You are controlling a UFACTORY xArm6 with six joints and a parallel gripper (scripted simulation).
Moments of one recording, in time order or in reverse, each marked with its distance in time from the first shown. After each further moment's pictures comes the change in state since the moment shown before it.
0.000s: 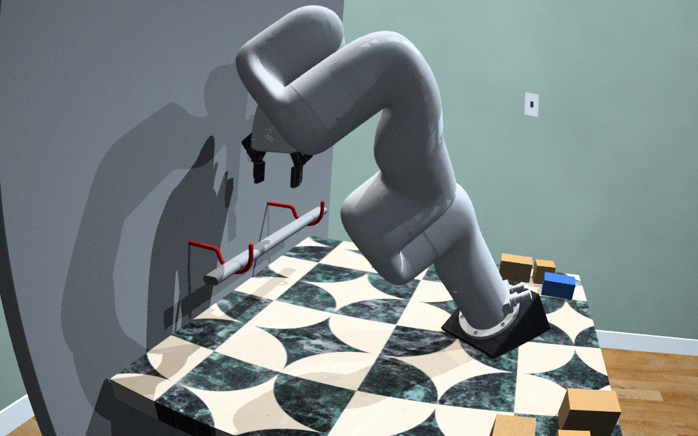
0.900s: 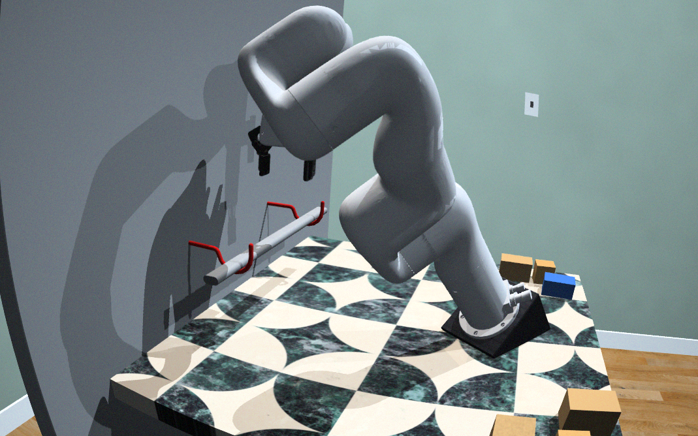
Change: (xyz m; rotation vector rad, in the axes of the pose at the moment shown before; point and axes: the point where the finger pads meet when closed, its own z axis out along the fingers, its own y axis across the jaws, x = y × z) arm 0.000 0.018 -0.011 0.000 0.000 0.000
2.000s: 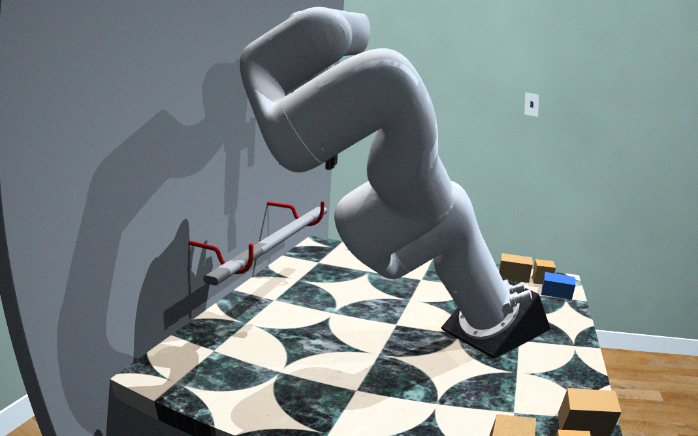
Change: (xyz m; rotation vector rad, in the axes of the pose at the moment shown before) arm 0.000 0.041 -0.025 0.000 0.000 0.000
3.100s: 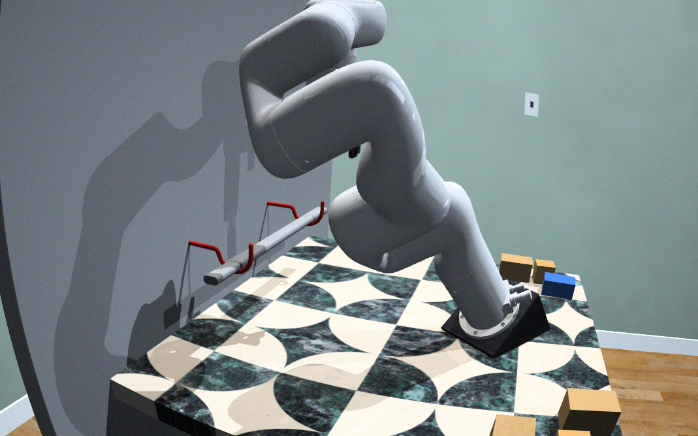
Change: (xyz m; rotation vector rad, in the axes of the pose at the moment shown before) arm 0.000 0.041 -0.025 0.000 0.000 0.000
